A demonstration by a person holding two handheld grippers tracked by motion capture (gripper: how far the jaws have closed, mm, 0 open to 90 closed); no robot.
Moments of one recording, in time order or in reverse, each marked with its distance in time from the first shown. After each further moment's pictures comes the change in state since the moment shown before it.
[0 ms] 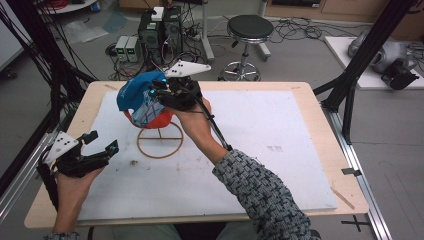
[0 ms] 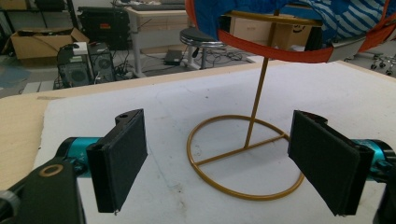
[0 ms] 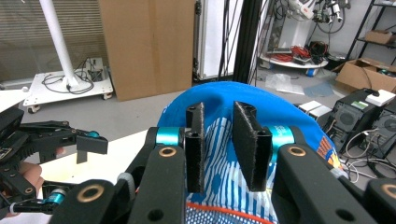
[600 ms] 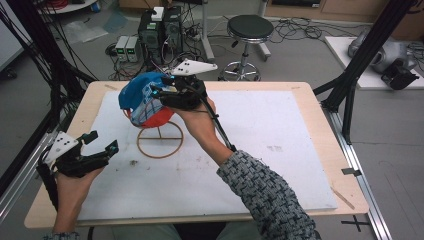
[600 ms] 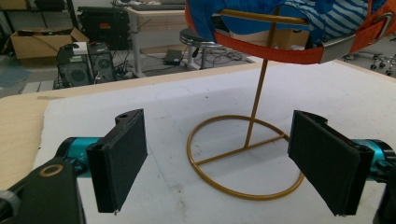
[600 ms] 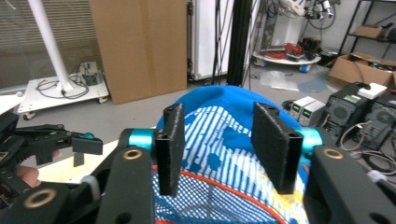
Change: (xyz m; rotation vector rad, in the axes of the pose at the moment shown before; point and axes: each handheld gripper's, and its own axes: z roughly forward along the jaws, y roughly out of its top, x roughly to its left) left arm 0.001 0.000 0.000 0.001 0.000 -0.001; right arm -0.005 0.001 -0.011 -0.003 -0.039 0.029
